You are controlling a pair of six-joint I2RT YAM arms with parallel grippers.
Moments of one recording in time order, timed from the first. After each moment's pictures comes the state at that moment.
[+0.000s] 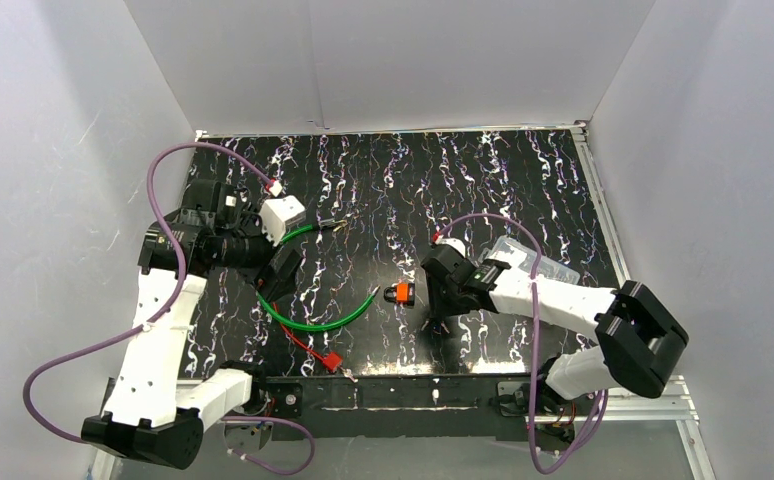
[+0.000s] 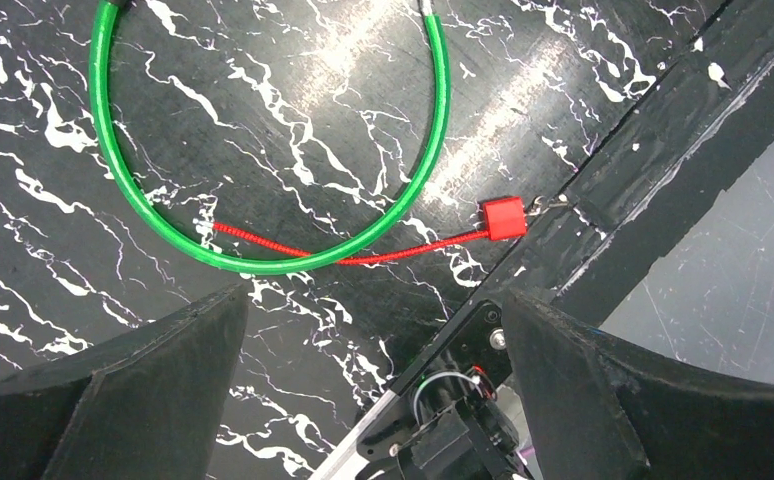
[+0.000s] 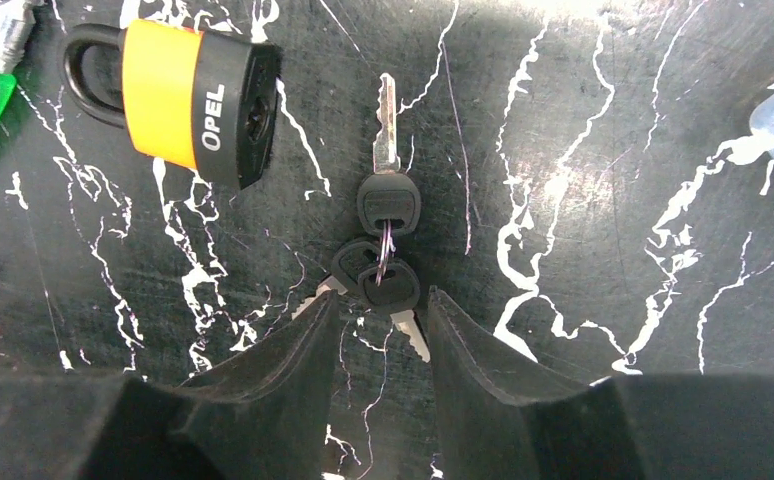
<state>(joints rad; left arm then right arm) -0.17 1.04 1.37 -1.40 0.46 0.57 0.92 1.38 0.78 -0.53 0.17 0.70</state>
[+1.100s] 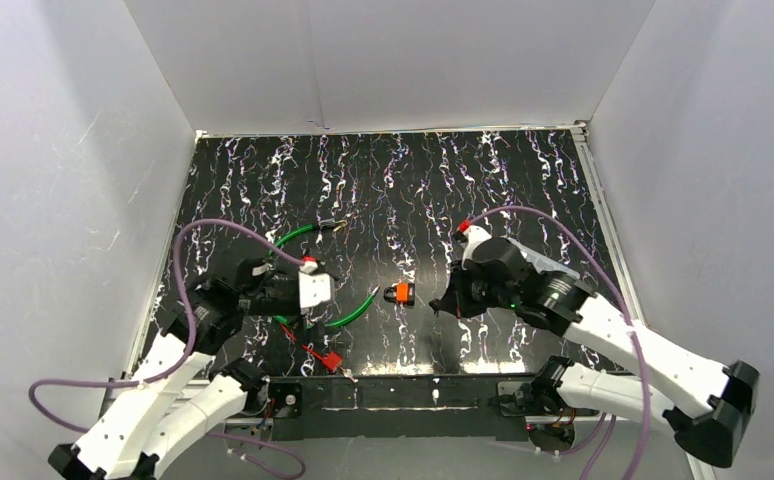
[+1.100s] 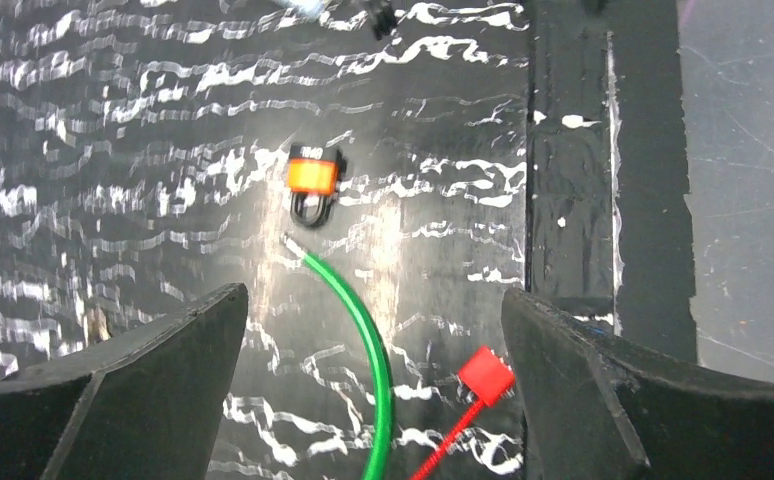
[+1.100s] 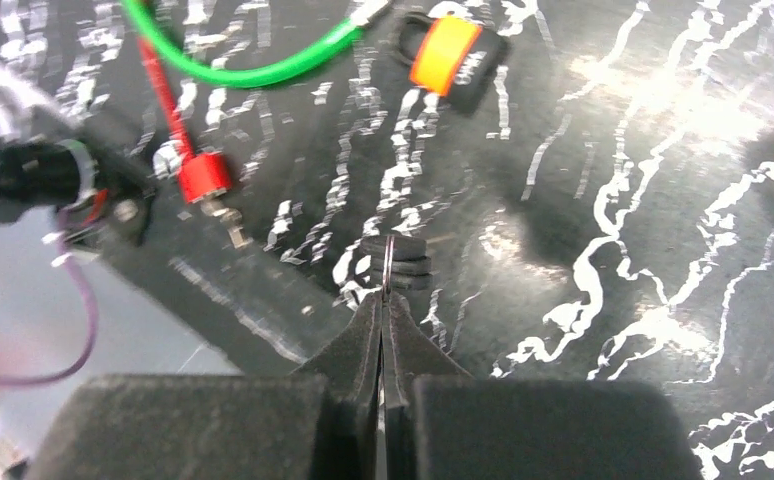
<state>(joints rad) -0.51 0.68 0.89 -0.87 0.73 0.64 0.92 0.94 0.81 -0.65 -0.03 0.59</state>
